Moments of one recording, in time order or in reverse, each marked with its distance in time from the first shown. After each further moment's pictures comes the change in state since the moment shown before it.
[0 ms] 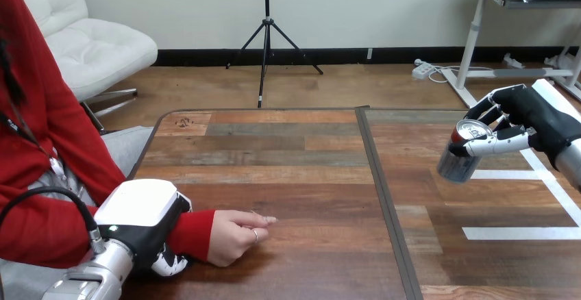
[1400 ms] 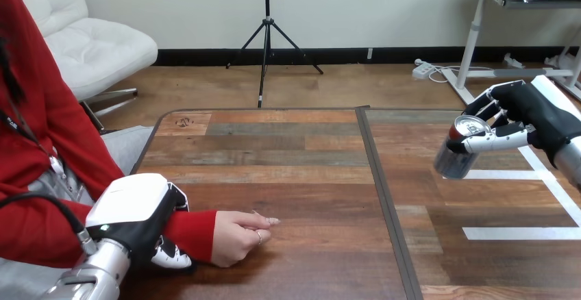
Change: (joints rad) left arm 0.037 -0.012 0.025 -0.071 -0.120 0.050 0.038; right arm 0.000 0.005 -0.011 -0.004 0.007 -0.021 0.004
